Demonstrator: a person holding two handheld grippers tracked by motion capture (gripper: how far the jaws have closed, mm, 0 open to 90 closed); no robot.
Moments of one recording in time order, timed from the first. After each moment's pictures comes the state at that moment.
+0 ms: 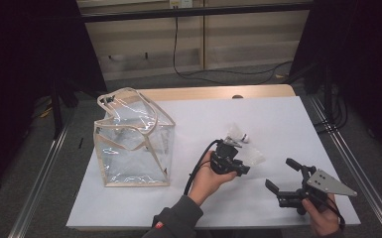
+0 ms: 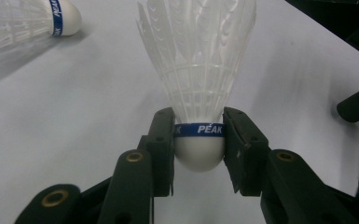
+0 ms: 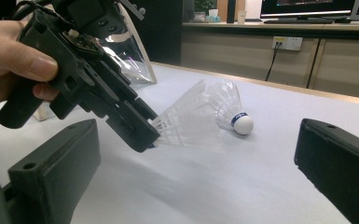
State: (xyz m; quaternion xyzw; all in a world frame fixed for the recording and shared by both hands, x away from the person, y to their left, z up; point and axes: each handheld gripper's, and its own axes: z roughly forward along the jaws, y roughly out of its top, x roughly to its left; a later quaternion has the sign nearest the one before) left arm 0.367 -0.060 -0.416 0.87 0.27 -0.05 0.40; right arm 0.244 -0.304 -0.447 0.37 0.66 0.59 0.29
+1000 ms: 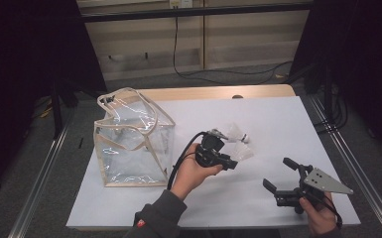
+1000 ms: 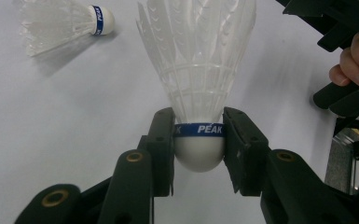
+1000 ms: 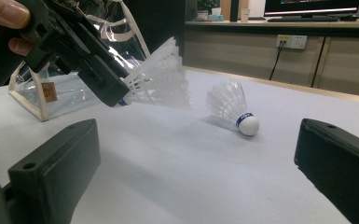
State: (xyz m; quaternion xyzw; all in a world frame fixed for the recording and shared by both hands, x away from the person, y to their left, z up) left arm 0.375 -0.025 -0.382 0.88 0.28 -0.06 0.39; right arm 0.248 -0.300 -0.448 0.36 0.66 0.59 0.29
